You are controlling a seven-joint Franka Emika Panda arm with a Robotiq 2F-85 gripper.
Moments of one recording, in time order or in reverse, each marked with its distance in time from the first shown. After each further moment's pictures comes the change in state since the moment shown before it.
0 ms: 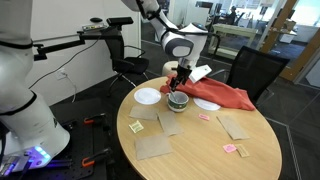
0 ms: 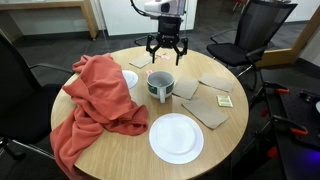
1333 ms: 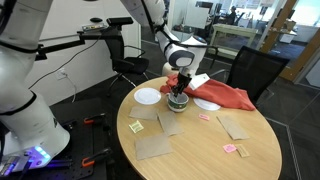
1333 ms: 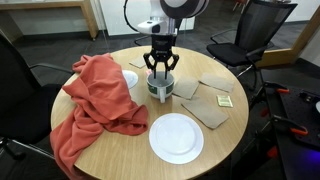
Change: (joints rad) arm -0.015 0.160 0.036 0.111 -0.058 0.014 0.057
